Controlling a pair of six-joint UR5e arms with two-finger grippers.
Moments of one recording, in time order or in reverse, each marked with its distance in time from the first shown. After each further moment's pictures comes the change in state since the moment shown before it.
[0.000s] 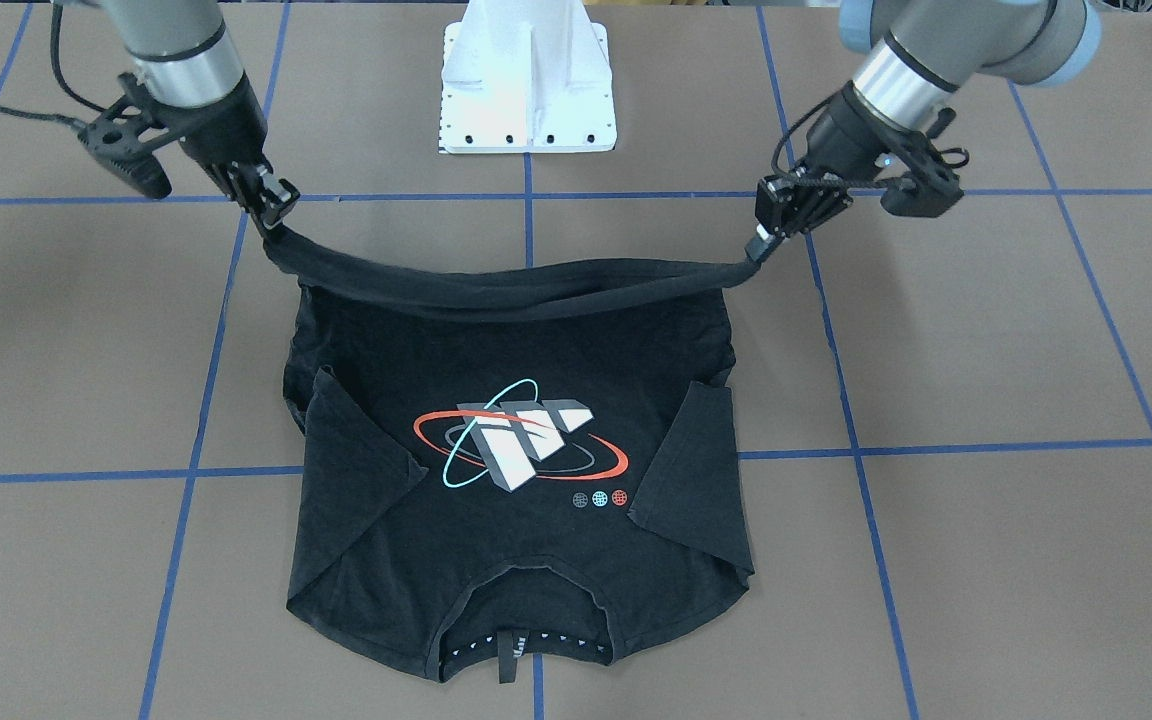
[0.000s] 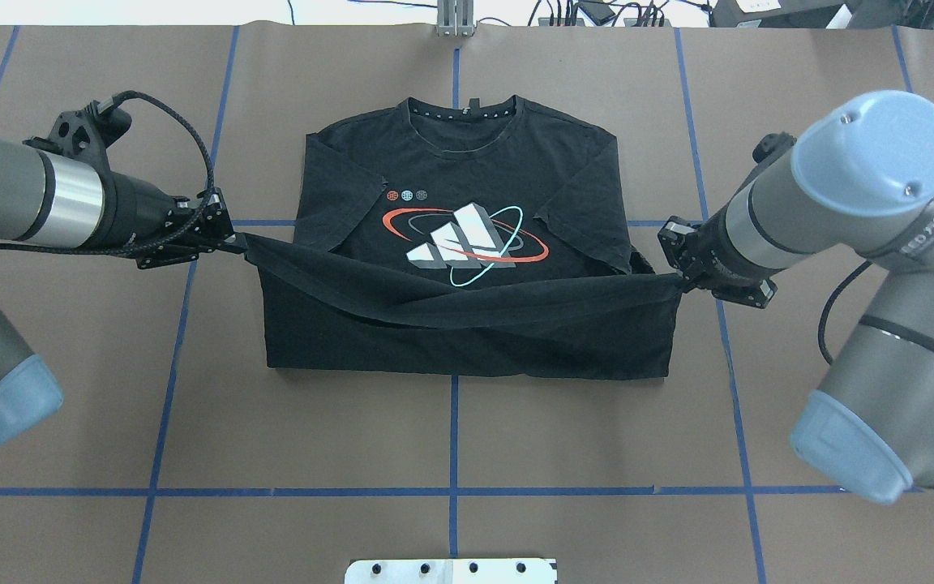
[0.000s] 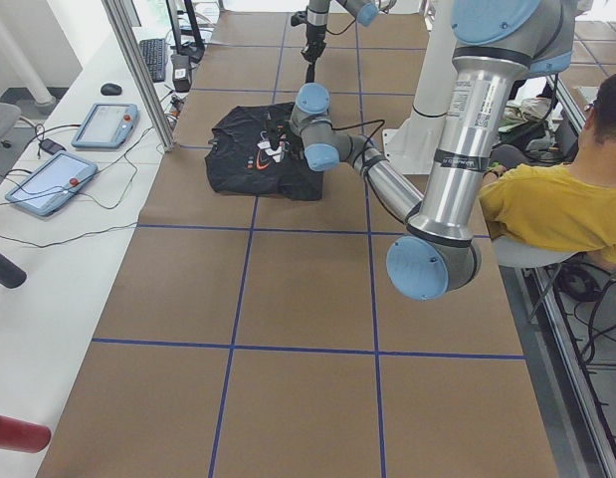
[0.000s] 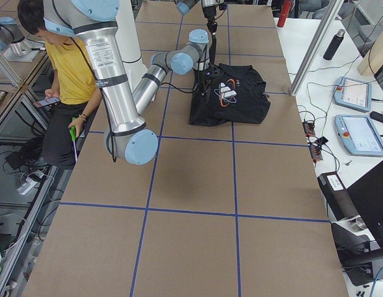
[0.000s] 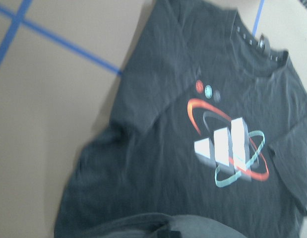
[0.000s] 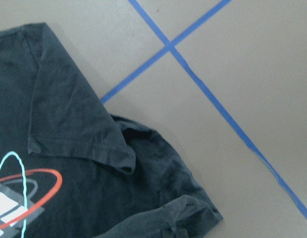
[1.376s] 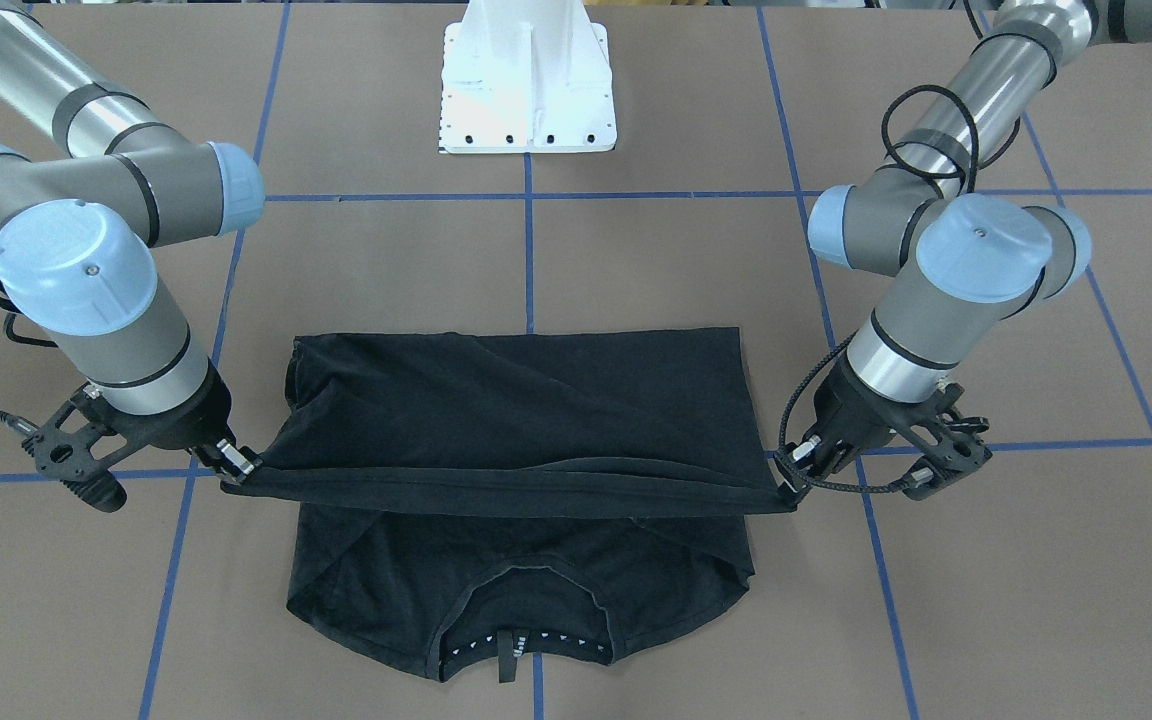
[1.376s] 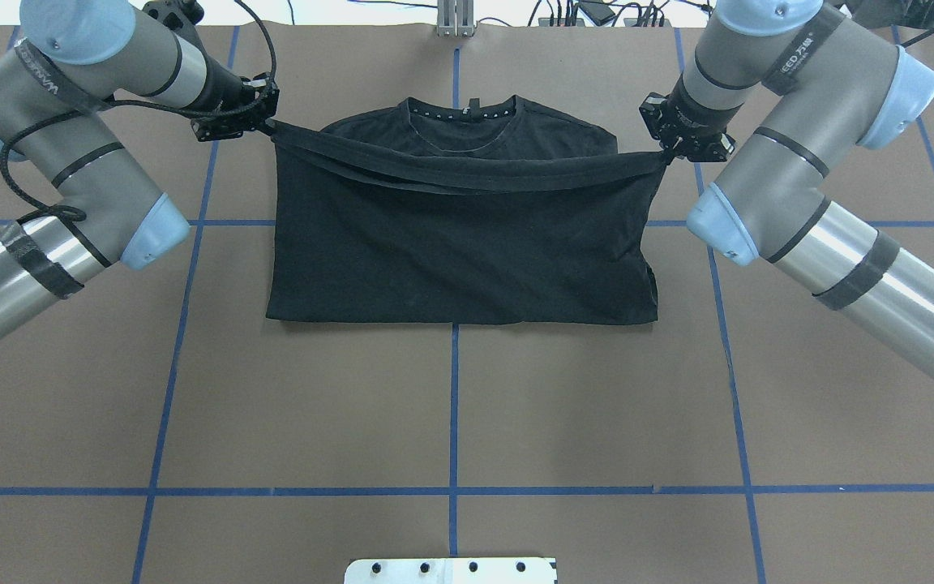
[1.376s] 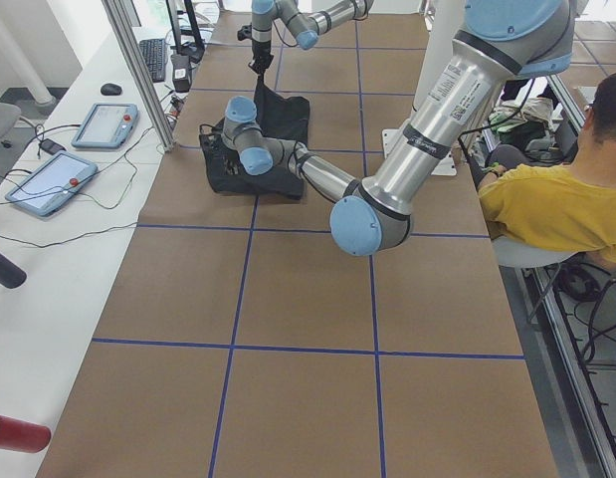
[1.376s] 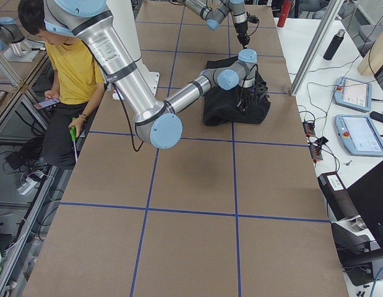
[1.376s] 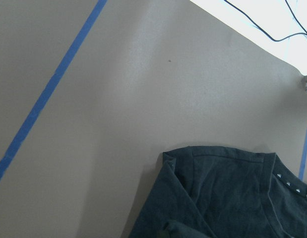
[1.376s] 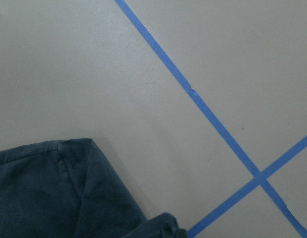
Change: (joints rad) left arm -0.102 -0.354 0.594 -0.079 0.045 0.087; right arm 0.160 0.266 -0.616 0.255 0.052 -0.177
